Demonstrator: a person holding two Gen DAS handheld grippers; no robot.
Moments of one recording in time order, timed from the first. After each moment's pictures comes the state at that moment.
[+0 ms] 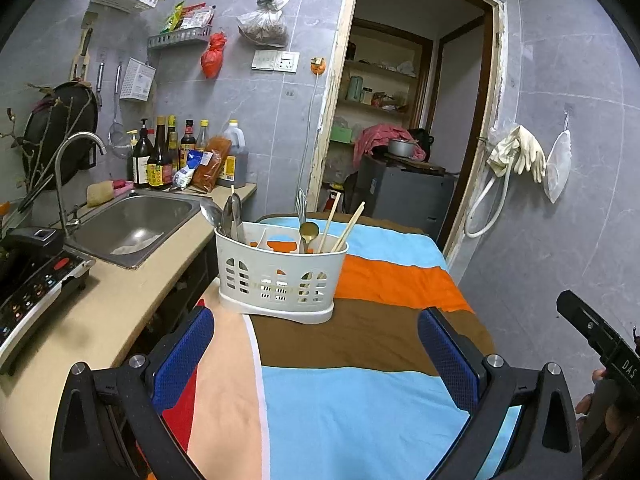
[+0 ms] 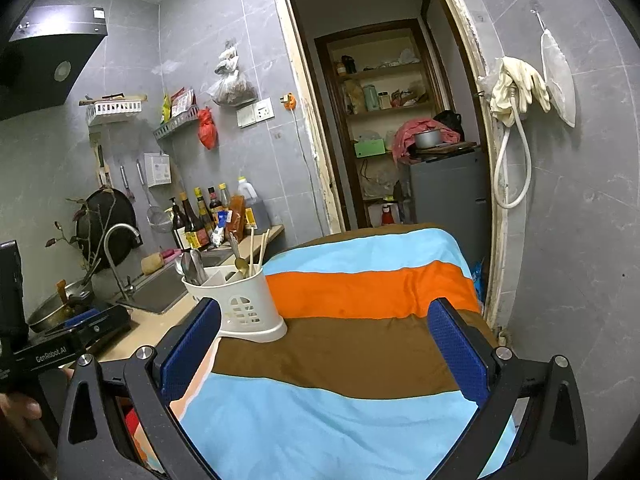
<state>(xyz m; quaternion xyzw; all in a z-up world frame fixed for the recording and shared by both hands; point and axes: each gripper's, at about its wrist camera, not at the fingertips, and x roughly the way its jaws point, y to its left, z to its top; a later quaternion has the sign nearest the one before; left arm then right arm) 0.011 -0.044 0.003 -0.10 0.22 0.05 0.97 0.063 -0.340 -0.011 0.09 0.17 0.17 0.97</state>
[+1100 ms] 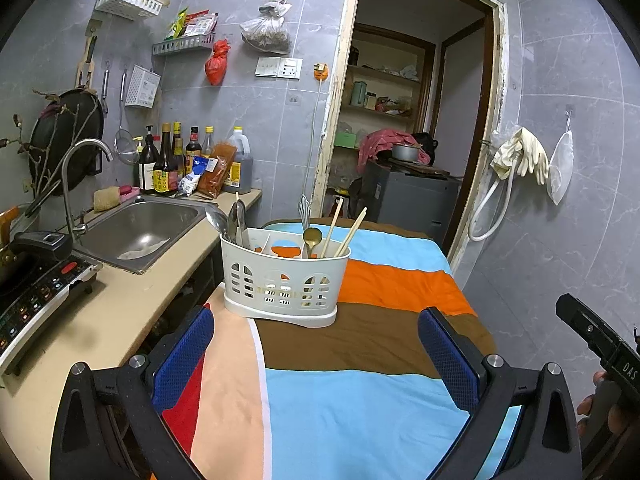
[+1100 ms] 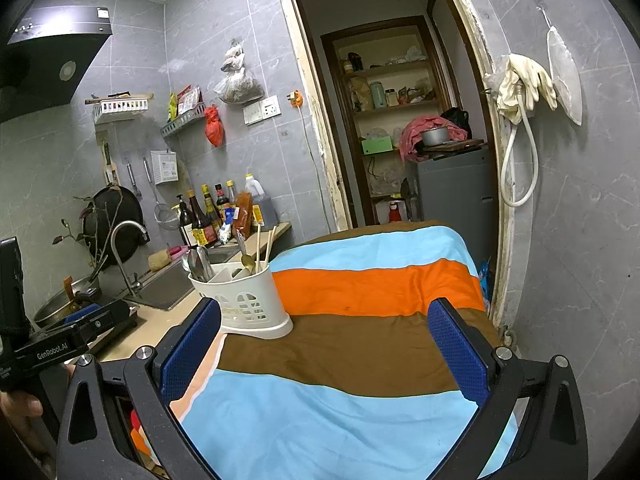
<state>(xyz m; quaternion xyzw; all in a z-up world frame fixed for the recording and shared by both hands) 0.004 -0.044 0.005 -0.09 0.22 0.06 0.97 0.058 -0.339 -0.007 0.08 0.18 0.18 0.96</state>
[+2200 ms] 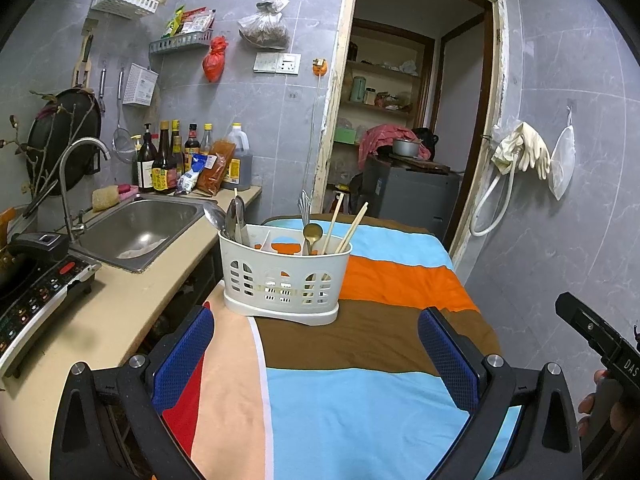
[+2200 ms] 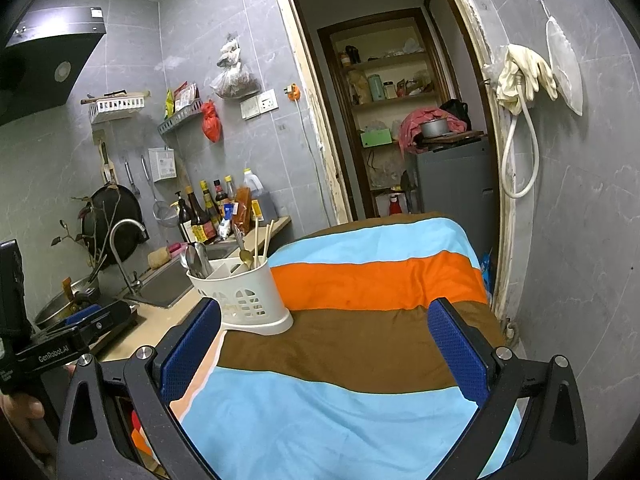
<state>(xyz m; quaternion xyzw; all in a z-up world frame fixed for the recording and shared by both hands) 0.006 -0.038 0.006 -0.09 0.22 0.06 0.97 0.057 -0.337 -0.006 0.09 0.18 0.18 0.96</state>
